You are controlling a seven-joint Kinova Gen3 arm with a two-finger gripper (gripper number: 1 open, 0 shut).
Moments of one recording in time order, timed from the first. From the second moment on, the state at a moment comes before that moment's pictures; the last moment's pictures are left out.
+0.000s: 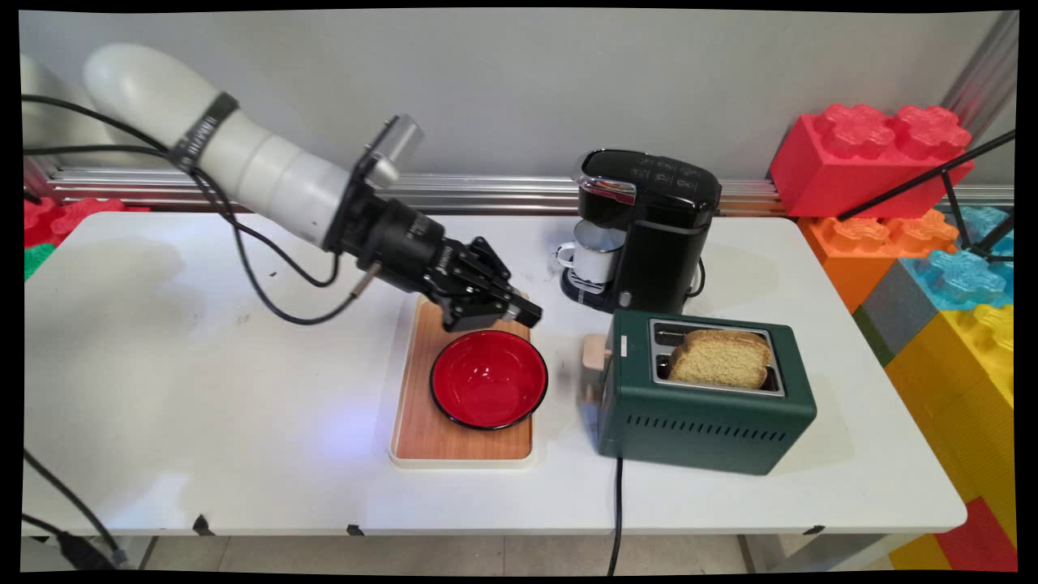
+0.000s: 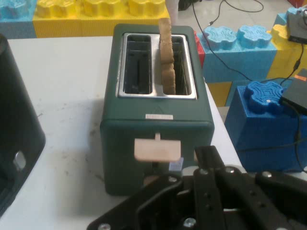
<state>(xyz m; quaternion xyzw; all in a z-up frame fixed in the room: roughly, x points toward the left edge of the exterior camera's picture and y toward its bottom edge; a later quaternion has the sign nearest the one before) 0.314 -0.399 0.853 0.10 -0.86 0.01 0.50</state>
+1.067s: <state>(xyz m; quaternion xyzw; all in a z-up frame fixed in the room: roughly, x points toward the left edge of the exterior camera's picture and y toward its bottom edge) 0.255 -0.427 0.799 0.09 -0.86 0.04 0.50</state>
